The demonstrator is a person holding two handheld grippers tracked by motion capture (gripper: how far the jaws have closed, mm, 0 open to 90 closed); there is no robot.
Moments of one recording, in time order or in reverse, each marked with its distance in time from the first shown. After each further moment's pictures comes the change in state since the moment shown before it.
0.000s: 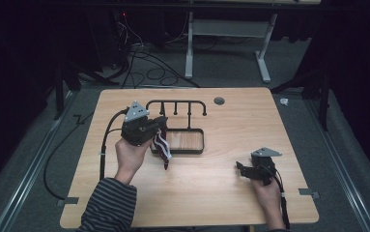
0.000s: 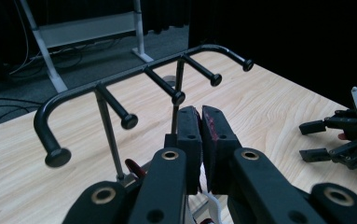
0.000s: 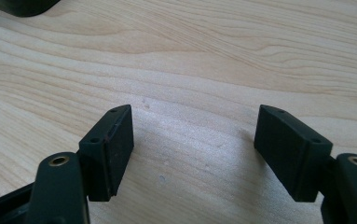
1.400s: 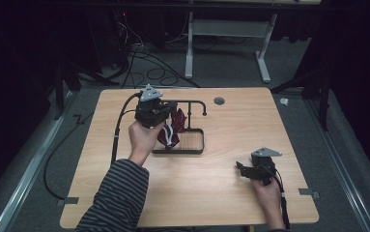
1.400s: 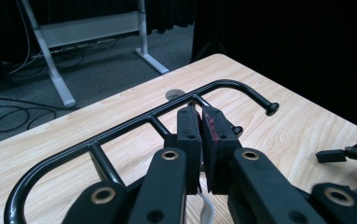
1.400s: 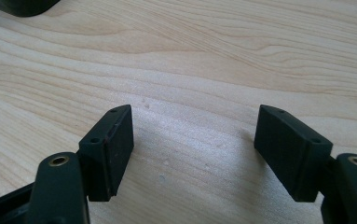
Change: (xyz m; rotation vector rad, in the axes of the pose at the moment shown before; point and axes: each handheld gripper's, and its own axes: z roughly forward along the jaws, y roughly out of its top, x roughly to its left) left arm 0.010 0.033 0.045 0.021 0.020 -0.024; right arm 0.000 0.000 0.000 0.000 0.000 0.002
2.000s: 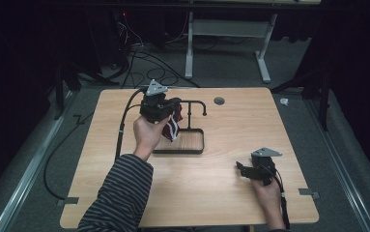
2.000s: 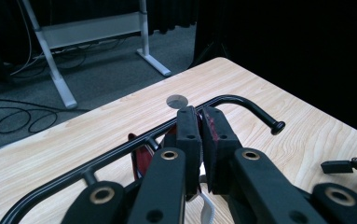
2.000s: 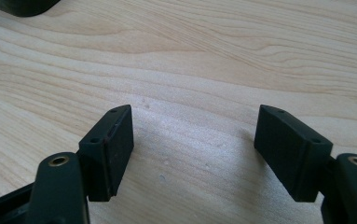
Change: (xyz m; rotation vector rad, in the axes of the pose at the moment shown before) left arm -0.005 0.013 0.015 -0.001 -0.001 0.006; right arm 0.000 0.000 0.000 0.000 0.001 0.000
